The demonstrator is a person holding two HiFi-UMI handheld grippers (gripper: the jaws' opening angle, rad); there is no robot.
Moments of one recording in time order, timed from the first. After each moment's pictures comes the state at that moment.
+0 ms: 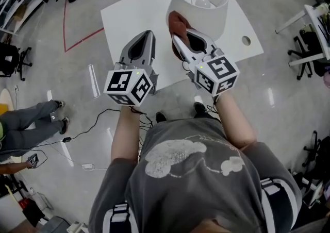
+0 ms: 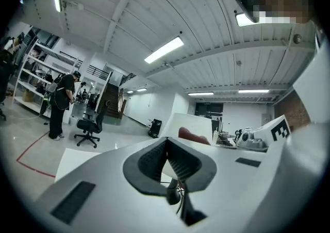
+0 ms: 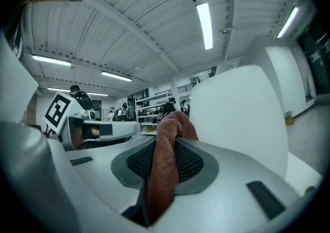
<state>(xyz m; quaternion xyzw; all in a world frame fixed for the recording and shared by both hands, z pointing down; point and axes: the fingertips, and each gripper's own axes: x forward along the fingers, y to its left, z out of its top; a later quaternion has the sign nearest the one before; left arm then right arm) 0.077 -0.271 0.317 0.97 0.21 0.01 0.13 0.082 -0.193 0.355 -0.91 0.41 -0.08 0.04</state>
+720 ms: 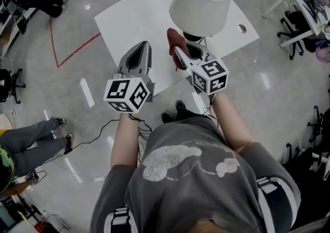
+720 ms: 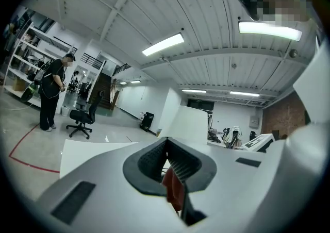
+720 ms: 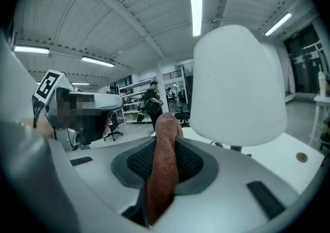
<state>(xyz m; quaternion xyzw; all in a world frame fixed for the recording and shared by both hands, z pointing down) 0.051 -0.316 0.348 0.95 0.27 0.04 0.14 0.059 -0.211 0.441 -0.93 0.32 -0.16 0.03</state>
